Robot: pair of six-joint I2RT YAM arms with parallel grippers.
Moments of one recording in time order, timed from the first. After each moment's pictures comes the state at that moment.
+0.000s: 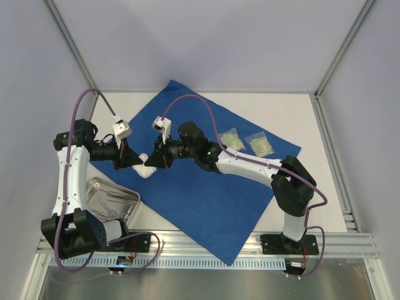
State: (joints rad) left arm 0.26 1.23 1.21 -1.38 1.09 1.11; right arm 0.97 1.85 1.40 0.23 -0.52 0.36
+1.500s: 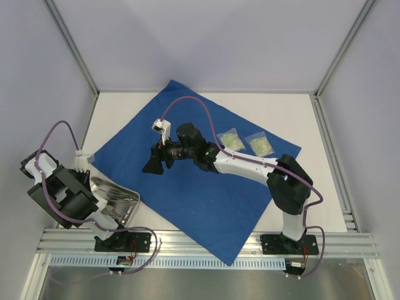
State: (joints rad) left arm 0.85 1.54 1.07 -1.31 0.37 1.12; right arm 0.97 1.88 1.41 0.21 -0.53 0.41
